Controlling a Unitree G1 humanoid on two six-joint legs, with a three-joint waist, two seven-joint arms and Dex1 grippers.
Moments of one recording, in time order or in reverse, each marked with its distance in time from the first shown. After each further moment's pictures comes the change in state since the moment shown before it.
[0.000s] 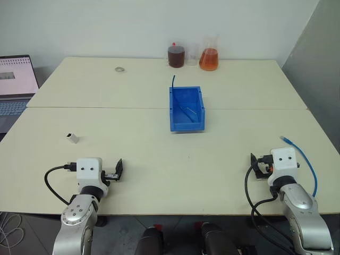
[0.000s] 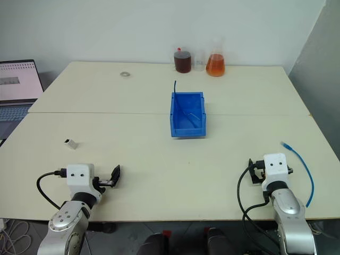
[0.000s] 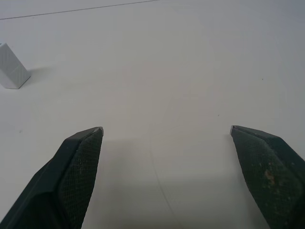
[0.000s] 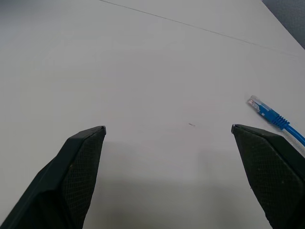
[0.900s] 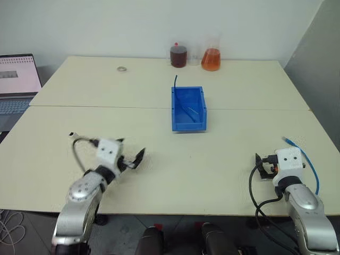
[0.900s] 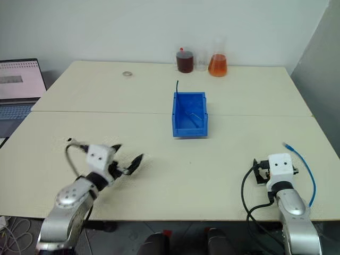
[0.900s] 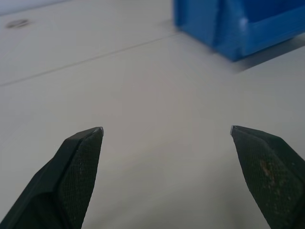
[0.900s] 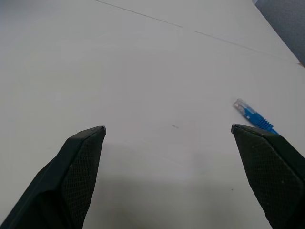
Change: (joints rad) left arm -0.323 0.223 -0.206 0.070 -0.062 -0.024 -0.441; right arm -0.005 -0.060 -0.063 -0.018 0.014 0.023 0.031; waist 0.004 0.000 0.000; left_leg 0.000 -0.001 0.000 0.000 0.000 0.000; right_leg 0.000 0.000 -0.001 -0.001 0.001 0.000
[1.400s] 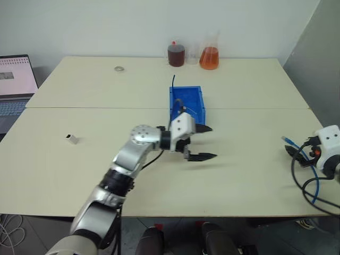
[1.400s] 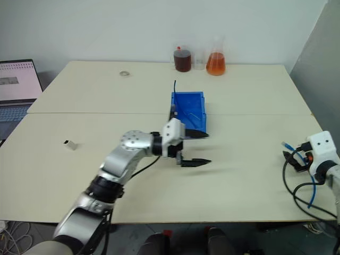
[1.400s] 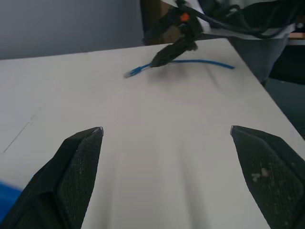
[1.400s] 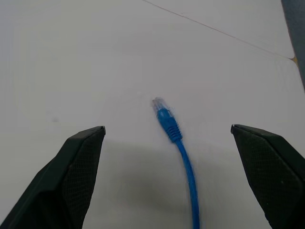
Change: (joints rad) left arm -0.592 -0.247 -0.391 0.474 0.006 -0.189 -0.516; right arm -0.299 -0.502 -0.167 0.630 0.203 -0.059 0.516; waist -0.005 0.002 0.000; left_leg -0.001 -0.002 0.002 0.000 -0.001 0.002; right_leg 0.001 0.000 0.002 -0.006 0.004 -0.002
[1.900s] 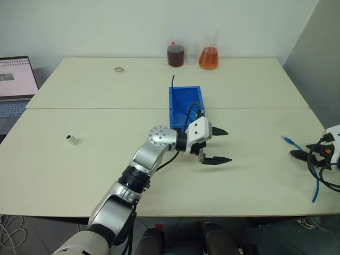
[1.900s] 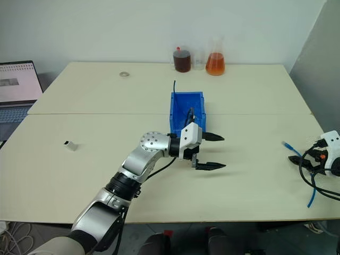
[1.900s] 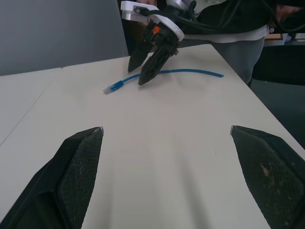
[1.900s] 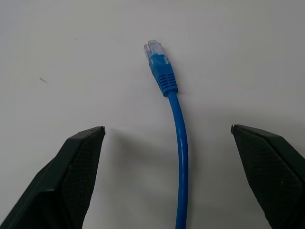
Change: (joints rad) left arm 0.010 -0.043 -0.011 0.045 0.040 -0.039 0.000; right arm -0.348 -0.100 0.199 0.746 -0.055 -0.198 0.407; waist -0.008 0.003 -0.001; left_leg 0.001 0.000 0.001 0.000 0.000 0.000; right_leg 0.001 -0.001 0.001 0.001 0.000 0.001
